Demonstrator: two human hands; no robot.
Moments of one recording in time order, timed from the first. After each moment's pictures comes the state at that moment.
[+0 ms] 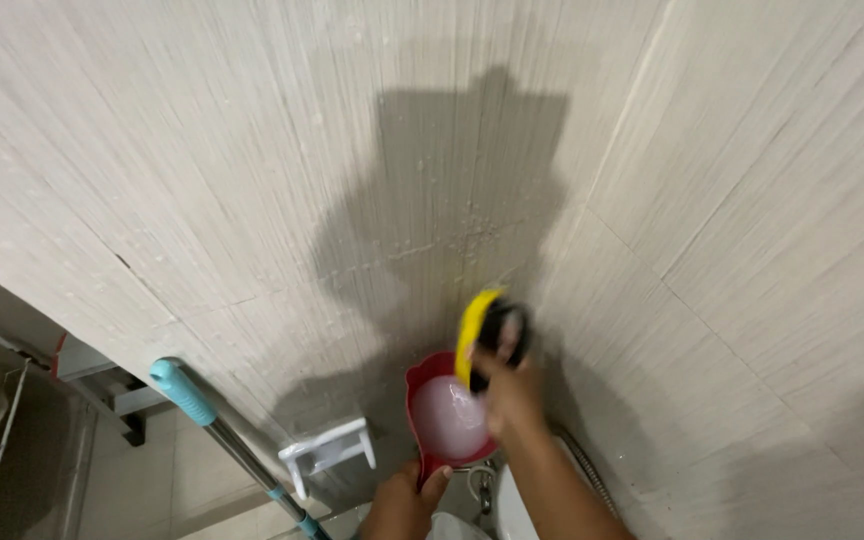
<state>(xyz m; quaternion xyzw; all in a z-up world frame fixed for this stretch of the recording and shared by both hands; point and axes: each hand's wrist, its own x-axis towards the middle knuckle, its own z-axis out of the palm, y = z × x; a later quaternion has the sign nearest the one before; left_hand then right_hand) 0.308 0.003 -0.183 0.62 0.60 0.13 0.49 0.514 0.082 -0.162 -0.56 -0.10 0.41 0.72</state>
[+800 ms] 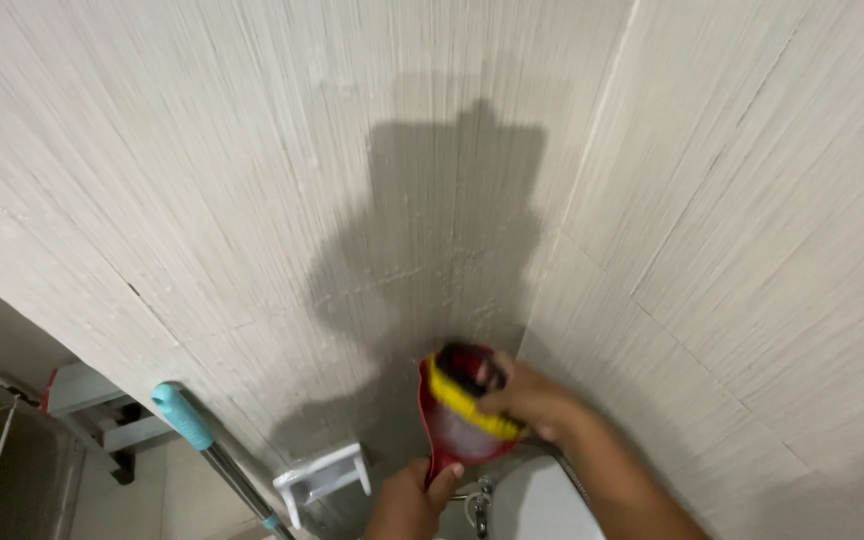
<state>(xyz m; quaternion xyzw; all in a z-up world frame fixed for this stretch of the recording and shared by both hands) 0.327 0.013 -0.120 0.67 0.57 0.14 0.46 0.560 0.048 -0.036 -0.70 -0.44 0.50 0.26</state>
